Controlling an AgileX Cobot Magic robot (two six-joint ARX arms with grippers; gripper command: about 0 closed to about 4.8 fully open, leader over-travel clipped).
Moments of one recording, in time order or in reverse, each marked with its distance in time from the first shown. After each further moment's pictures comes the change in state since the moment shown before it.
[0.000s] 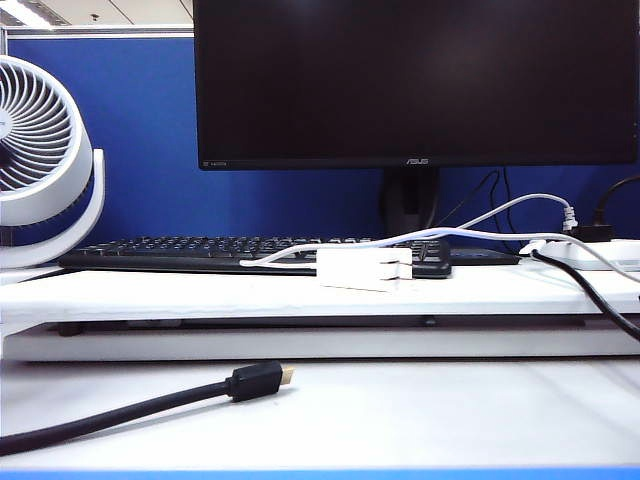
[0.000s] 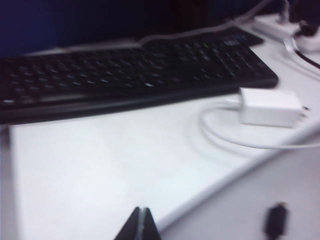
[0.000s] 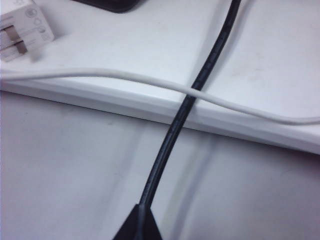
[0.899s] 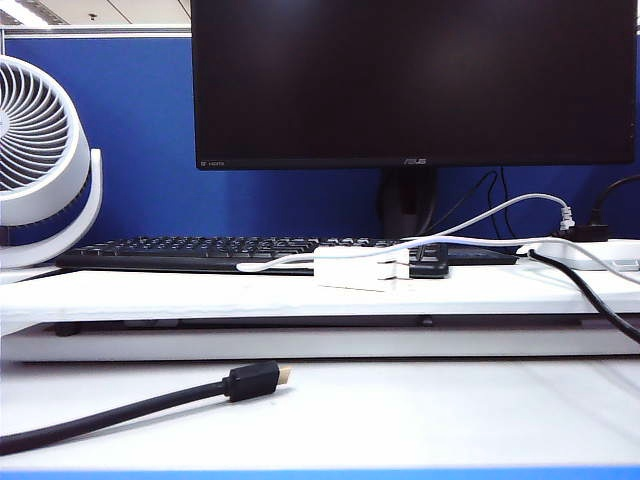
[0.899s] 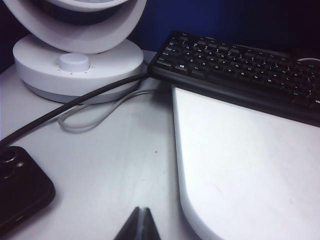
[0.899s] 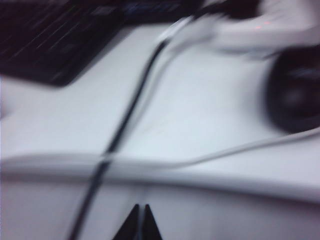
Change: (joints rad) left arm 0.469 -0.225 -0.115 -0.109 0.027 -0.178; right arm -0.186 -0.232 -0.036 -0.001 0.014 -0.008
